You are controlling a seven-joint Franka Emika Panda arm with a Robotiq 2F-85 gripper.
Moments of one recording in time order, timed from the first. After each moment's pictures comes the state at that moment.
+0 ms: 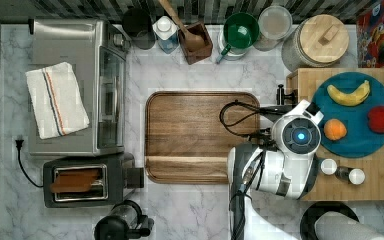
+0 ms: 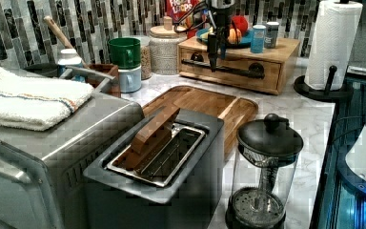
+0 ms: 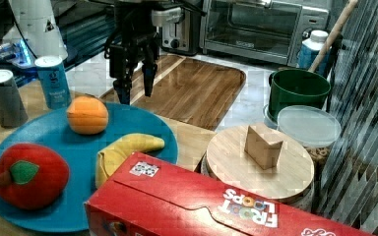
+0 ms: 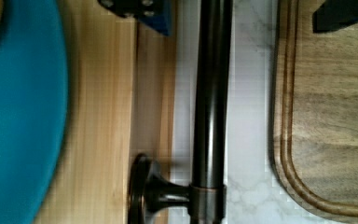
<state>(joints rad) -0.19 0.15 -0.19 -2.32 -0.20 0.98 -1.06</state>
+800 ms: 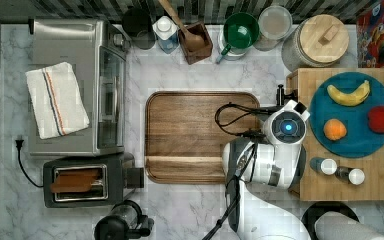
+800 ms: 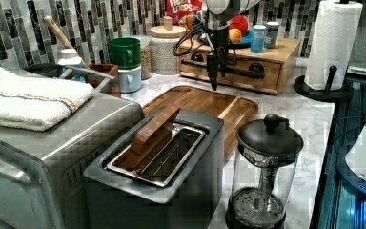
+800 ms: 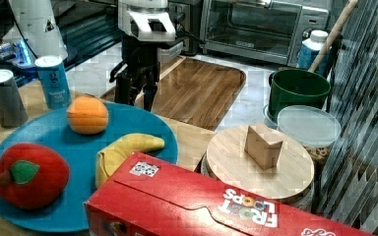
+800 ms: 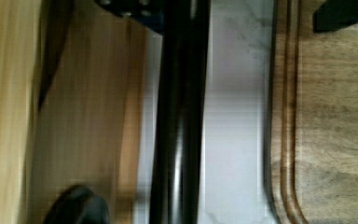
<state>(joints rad) -0.18 0.29 -0.18 -2.29 -0.19 1.01 -1.03</state>
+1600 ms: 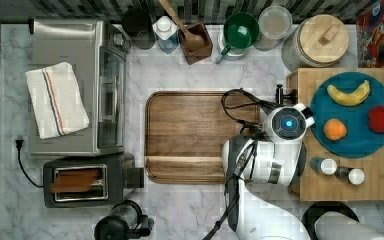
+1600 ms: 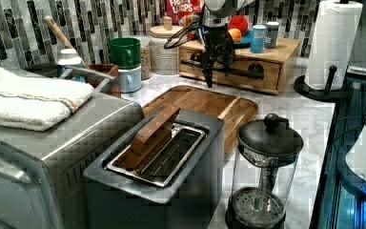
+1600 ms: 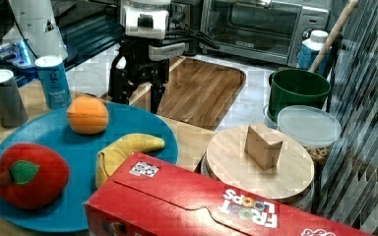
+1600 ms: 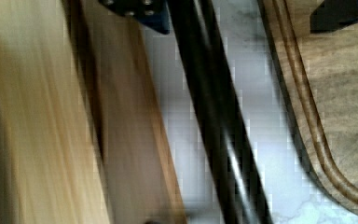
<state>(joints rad) -0.17 0.28 -0.18 -2.27 -0.19 0.98 -0.72</state>
